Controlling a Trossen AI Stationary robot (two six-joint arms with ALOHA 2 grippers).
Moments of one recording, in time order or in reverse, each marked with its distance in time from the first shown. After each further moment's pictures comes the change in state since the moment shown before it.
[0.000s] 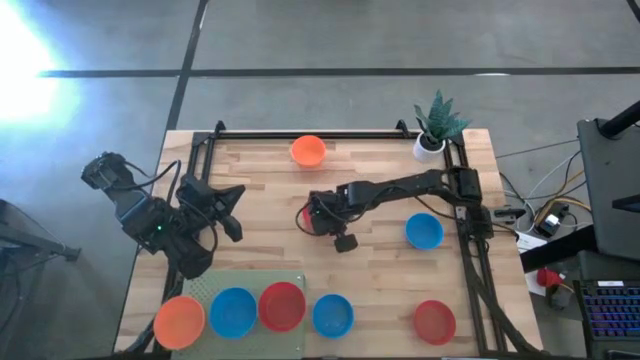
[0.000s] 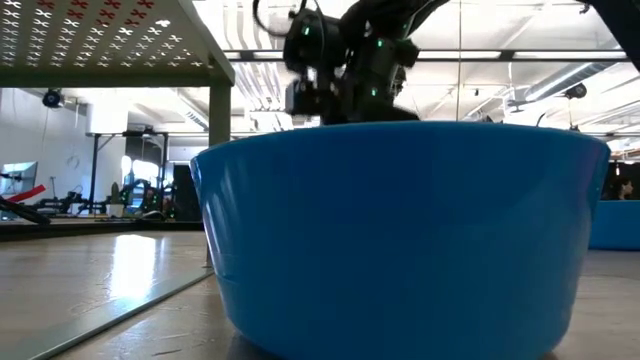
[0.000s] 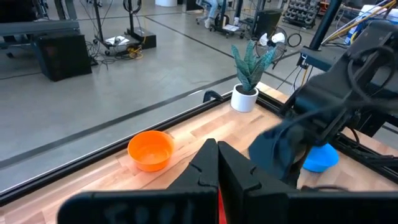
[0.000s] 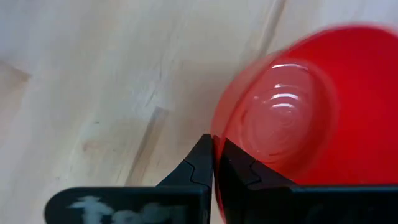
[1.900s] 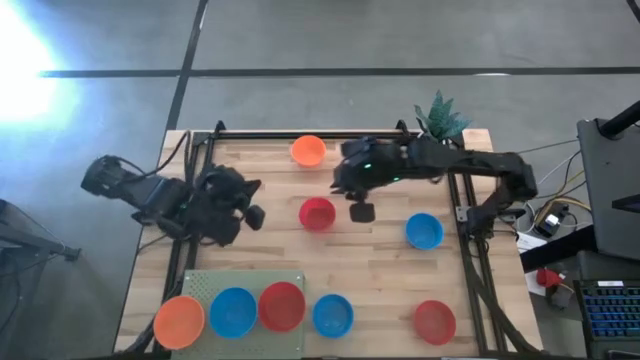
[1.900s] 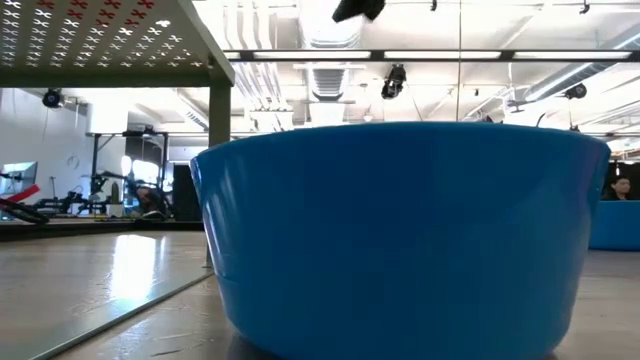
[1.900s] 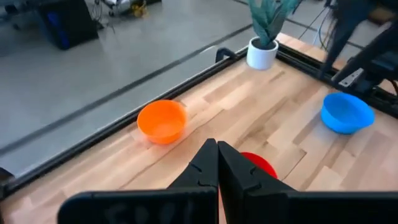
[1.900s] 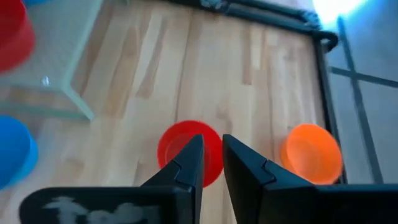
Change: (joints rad) left arm 0.264 0.021 0.000 0.210 0.282 0.368; right arm -0.018 -0.406 0.230 -0.210 0.105 0.171
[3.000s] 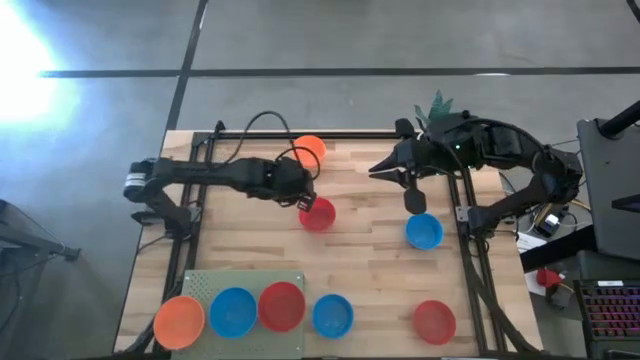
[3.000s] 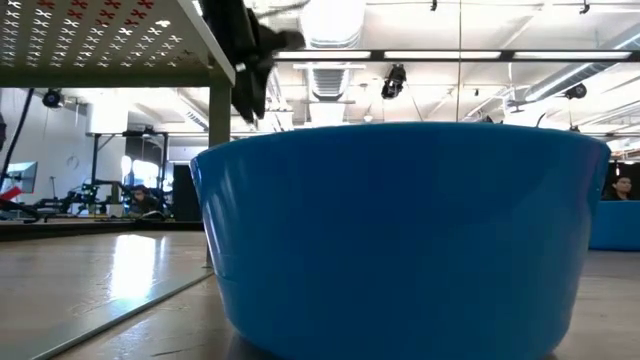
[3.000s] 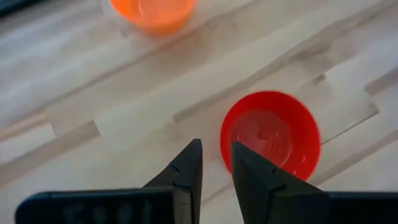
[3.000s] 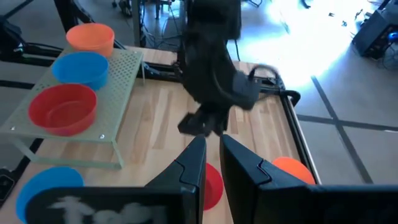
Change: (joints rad) left arm 0.468 0.380 0.000 0.158 0.601 -0.005; right arm 0.042 -0.329 -0.002 -0.015 0.005 0.104
